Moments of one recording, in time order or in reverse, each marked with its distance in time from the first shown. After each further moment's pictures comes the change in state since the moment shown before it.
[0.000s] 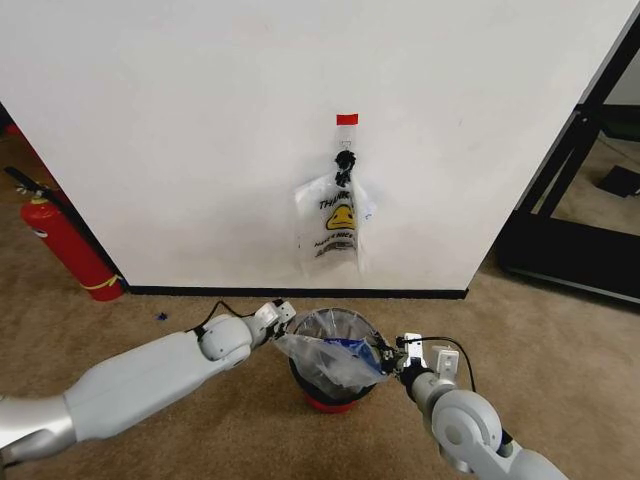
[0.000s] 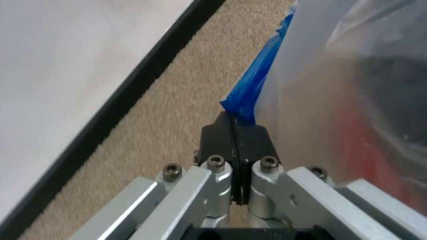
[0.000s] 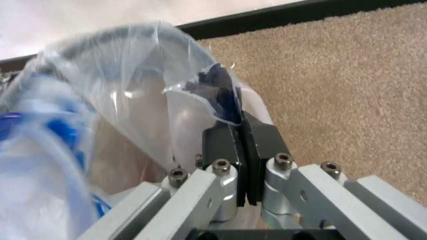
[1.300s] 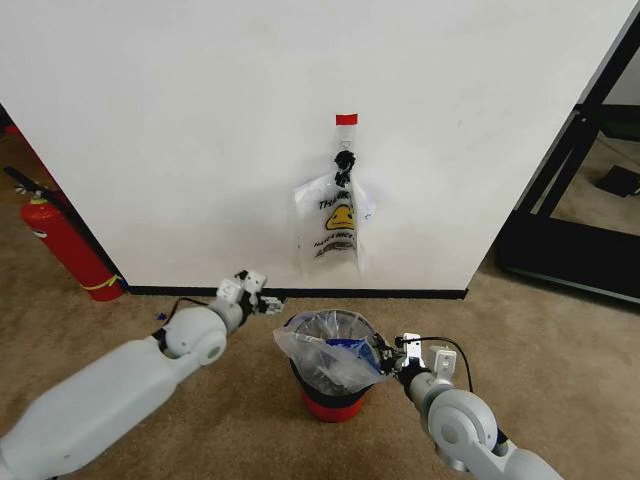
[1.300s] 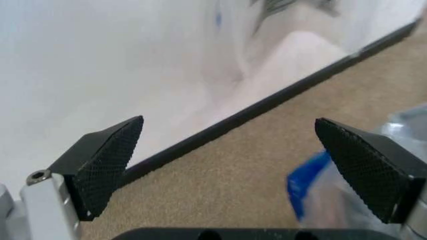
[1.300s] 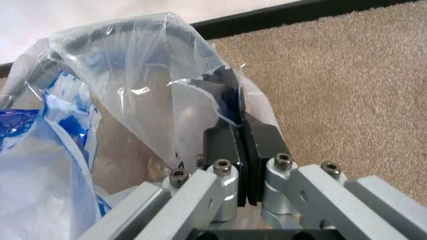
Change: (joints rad) left arm 0.232 0.124 -0.447 -0.337 -0.254 -0.004 -0.187; right arm -0.007 0.015 0.001 -0.009 -0.011 -0.003 0.010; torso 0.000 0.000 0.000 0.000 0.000
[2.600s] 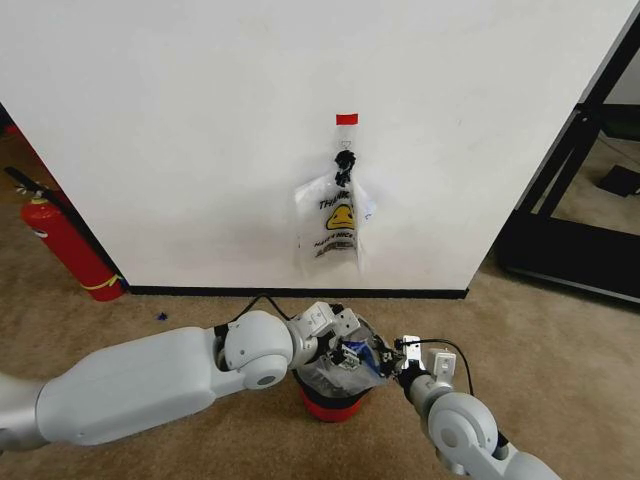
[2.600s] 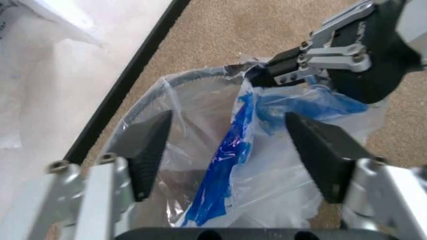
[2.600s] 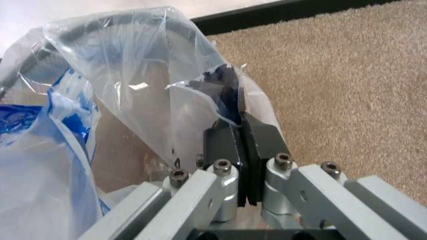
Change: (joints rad) left arm -0.494 -0.173 0.628 -0.114 -0.095 0.270 0.014; right arm -0.019 -0.003 0.013 0.010 -0.012 -0.003 -0.002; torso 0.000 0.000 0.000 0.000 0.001
